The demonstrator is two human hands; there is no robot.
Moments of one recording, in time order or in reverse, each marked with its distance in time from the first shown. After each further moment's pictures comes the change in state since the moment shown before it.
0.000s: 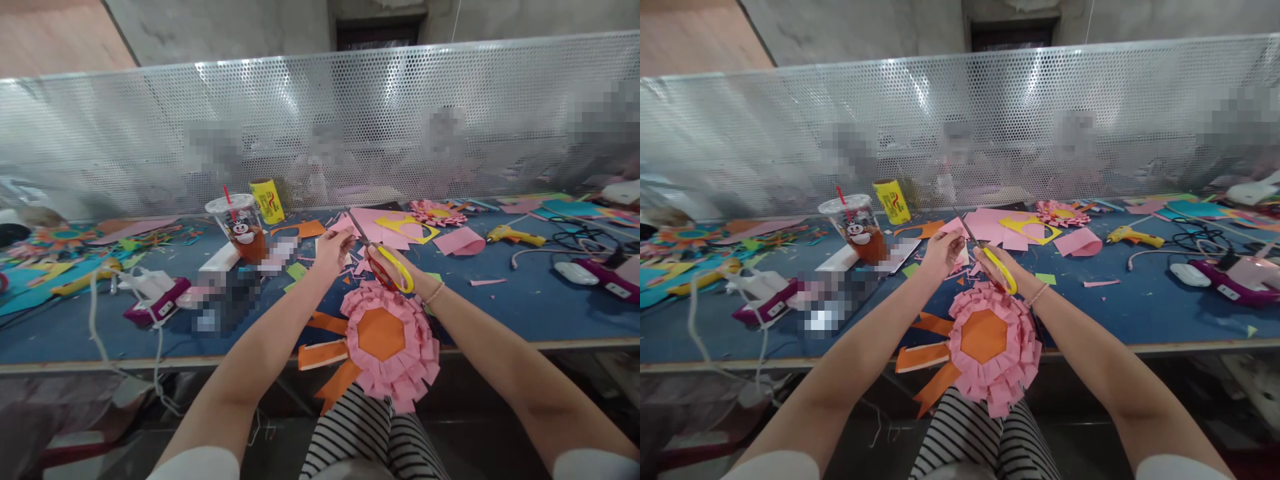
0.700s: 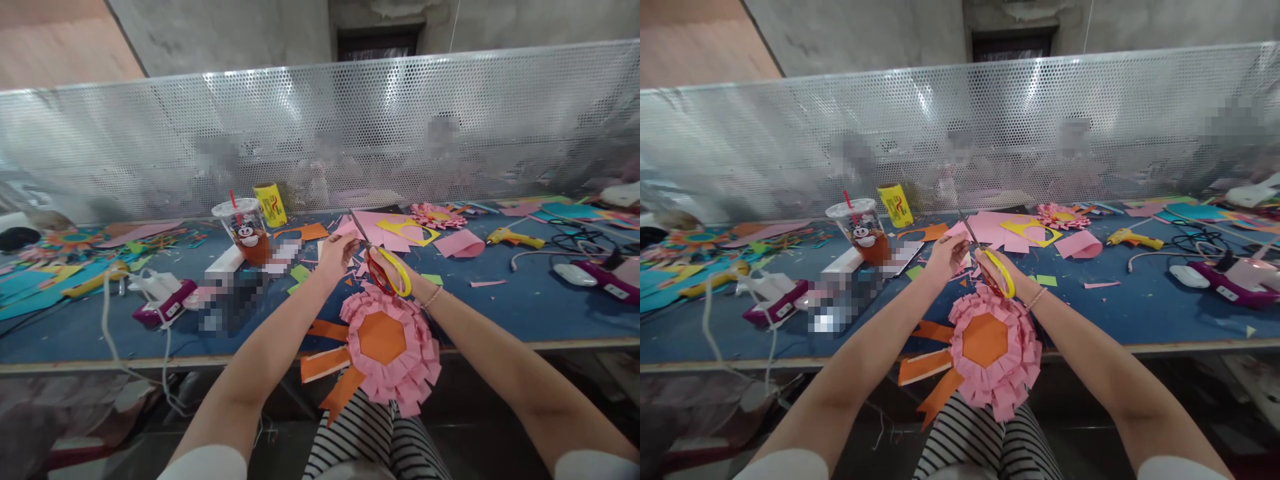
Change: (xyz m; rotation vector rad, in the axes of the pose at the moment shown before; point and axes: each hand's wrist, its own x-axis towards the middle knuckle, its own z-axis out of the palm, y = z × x) left_hand 0.000 -0.002 -0.002 0.018 -0.004 -0.073; right_hand -0.003 -0.005 0.013 0.135 0.033 0.036
